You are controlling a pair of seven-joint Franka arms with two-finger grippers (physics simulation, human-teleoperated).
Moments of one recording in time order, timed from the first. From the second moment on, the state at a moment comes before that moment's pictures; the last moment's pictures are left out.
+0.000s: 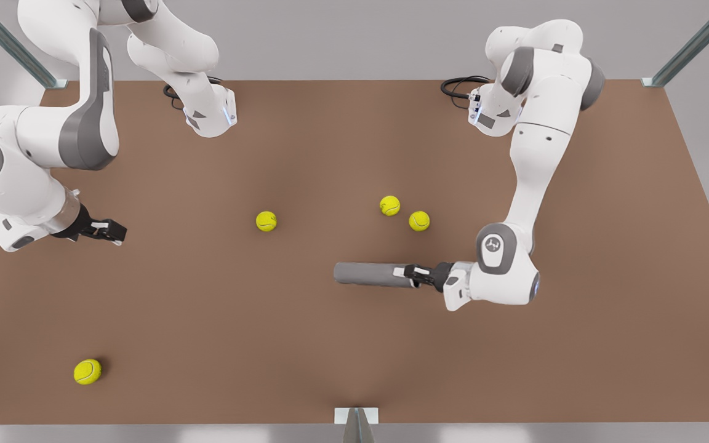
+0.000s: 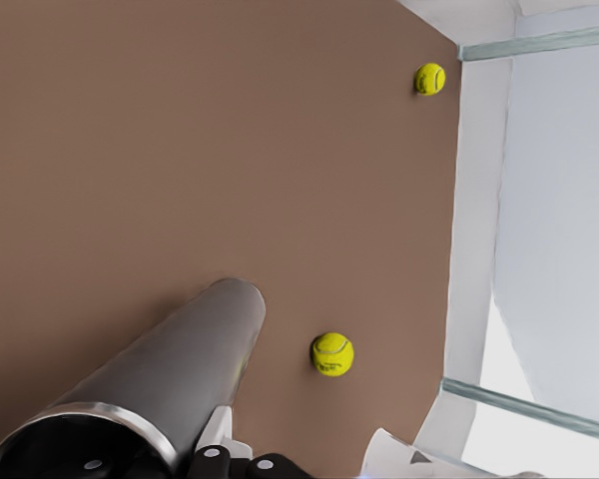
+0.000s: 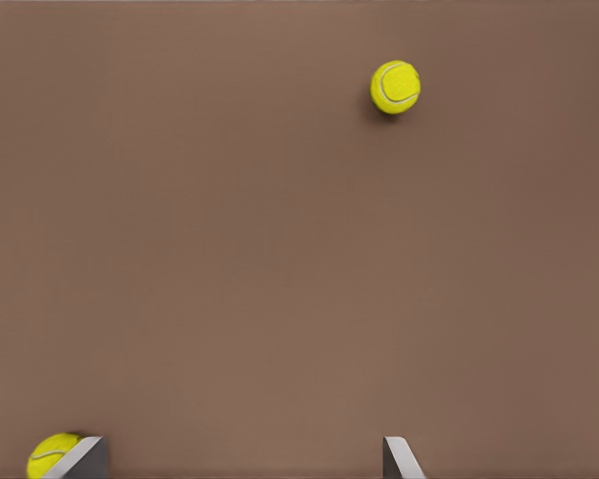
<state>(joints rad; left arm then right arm) -0.24 0.75 -0.09 -1.37 -1.00 1.89 0.33 -0.07 0.22 0.10 -1.43 -0.12 1.61 0.10</state>
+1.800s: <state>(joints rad) -0.25 0.54 0.13 -1.36 -0.37 1.78 0.28 -0.08 0.22 0.10 -1.43 -0.12 1.61 0.10</state>
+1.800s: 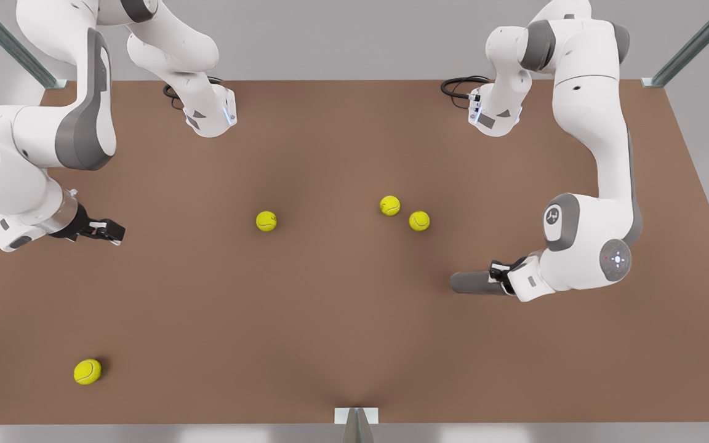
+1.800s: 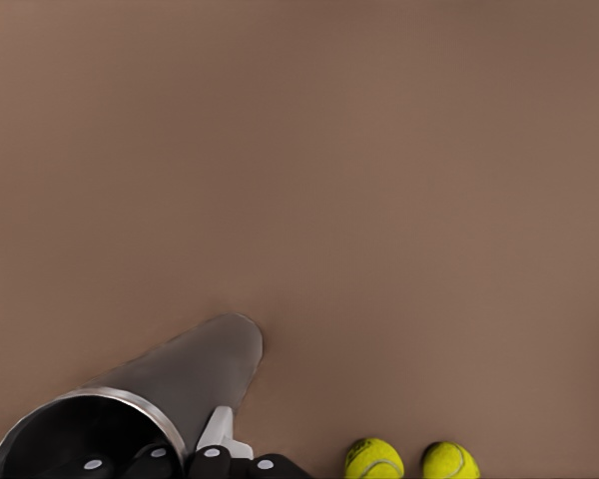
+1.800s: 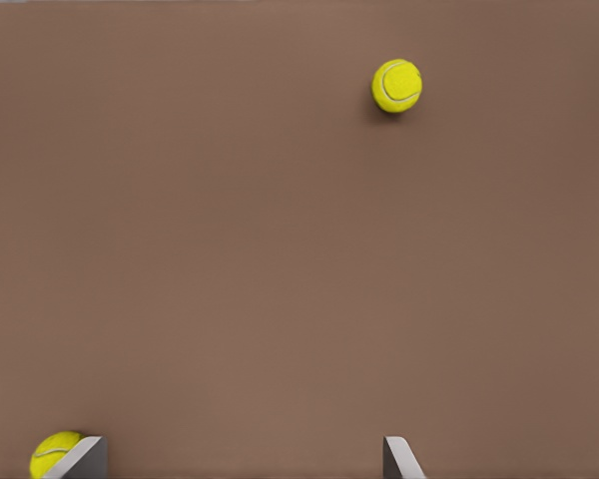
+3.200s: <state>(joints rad) -0.28 0.58 0.13 -1.36 -0.17 1.92 0.18 -0.08 0.22 0.10 -1.43 -0.11 1.61 0.10</state>
